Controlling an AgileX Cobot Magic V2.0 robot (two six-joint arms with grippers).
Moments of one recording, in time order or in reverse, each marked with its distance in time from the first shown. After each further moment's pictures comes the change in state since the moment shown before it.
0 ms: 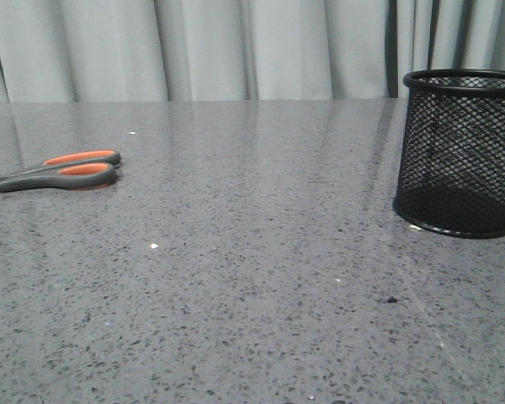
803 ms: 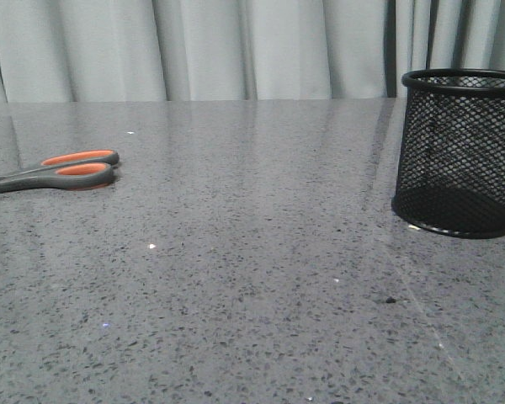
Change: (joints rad) left arm -0.116 0.517 -0.587 0.176 0.500 0.472; right arm 0.147 0.611 -0.690 0.020 0.656 -0.103
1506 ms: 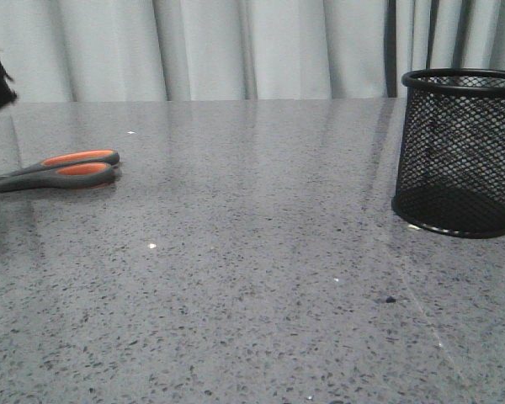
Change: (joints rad) left arm -0.130 0.848 -0.549 0.116 0.524 0.740; right arm 0.002 0.036 -0.034 -0.002 0.040 -0.052
